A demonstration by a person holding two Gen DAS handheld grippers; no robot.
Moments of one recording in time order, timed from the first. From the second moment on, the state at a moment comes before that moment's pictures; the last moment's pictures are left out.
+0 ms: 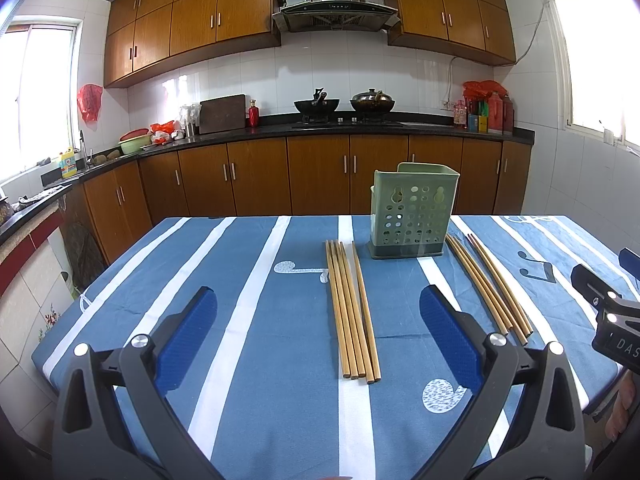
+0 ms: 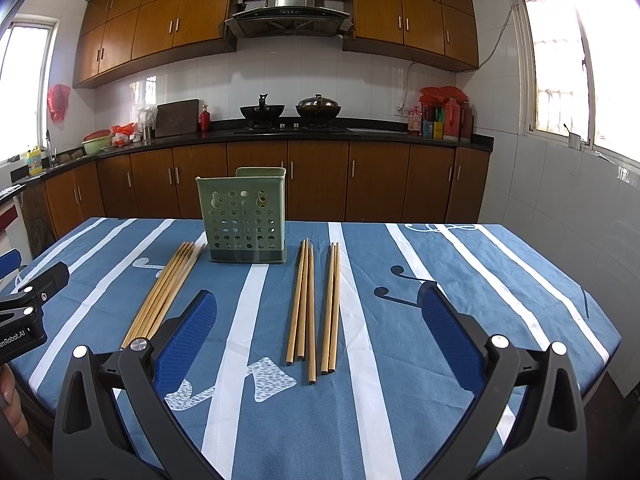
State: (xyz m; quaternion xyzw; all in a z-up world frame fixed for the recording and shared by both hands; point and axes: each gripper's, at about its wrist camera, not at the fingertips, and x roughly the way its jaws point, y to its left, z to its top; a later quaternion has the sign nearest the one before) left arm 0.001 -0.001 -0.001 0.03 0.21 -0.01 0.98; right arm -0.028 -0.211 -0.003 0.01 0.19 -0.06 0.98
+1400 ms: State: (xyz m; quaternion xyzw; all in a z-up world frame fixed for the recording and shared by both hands) left arm 0.103 0.047 -0.057 -0.02 0.37 0.00 0.93; right arm 0.117 -0.271 -0.082 0.11 0.43 -0.04 0.90
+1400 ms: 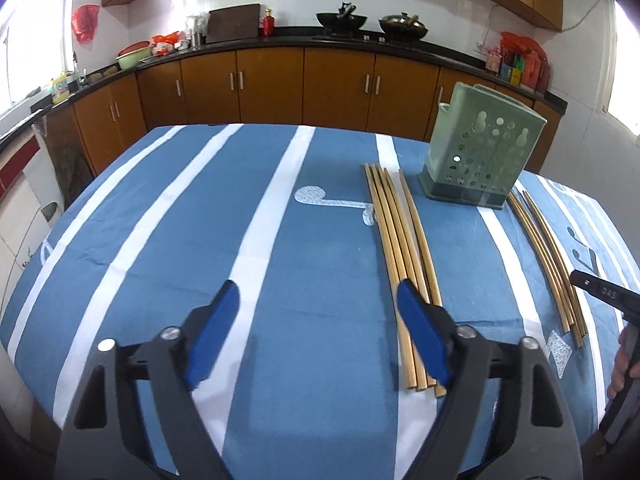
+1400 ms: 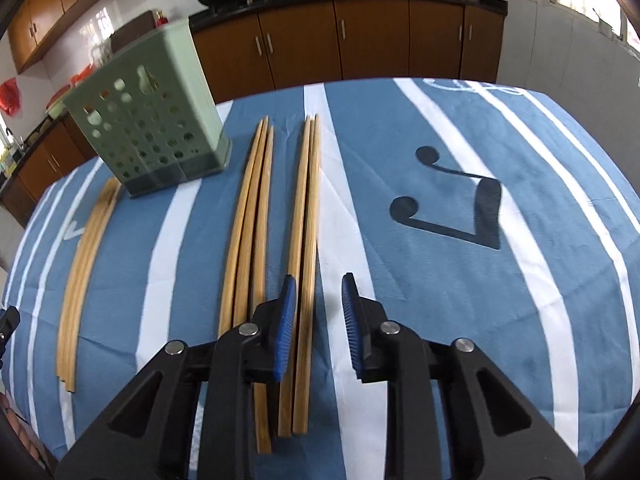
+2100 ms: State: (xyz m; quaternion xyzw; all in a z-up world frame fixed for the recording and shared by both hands) left arm 0.147 0.012 -0.087 -0.01 0.45 -0.10 0.89; right arm 0.118 -0.281 -0.081 0.08 0.42 -0.06 0.90
